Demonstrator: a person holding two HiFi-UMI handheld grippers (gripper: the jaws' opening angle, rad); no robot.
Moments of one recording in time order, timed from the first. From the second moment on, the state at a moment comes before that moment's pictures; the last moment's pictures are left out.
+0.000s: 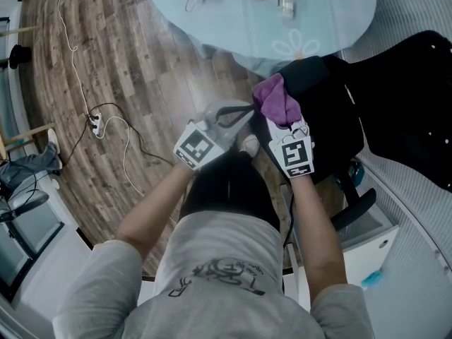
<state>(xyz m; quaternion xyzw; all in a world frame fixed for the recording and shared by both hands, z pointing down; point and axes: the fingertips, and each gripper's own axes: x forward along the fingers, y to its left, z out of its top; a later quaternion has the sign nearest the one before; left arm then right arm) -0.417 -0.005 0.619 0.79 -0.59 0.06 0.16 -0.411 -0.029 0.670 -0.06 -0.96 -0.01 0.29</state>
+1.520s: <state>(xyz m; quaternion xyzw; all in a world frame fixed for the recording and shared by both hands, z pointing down) -0.398 0.015 0.338 0.78 -0.63 -0.04 0.07 -0.371 -0.008 0.372 0.00 -0.99 0.00 0.13</state>
